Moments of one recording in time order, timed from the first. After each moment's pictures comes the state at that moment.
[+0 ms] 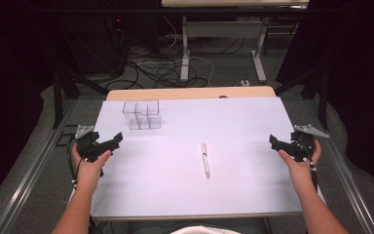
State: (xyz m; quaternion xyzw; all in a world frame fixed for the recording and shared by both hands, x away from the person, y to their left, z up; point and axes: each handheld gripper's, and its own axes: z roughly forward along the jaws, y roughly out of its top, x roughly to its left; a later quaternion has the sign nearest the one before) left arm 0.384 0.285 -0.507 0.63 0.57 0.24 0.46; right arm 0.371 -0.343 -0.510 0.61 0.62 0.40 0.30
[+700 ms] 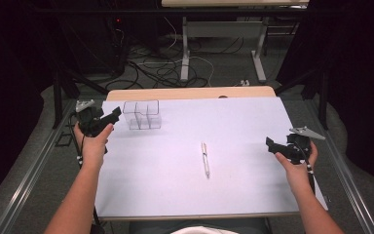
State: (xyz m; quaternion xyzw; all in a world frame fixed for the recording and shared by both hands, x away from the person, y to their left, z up) left arm 0.429 0.262 -0.441 0.60 0.59 0.28 0.46; right arm 0.364 -0.331 -0.510 0.59 0.63 0.39 0.30
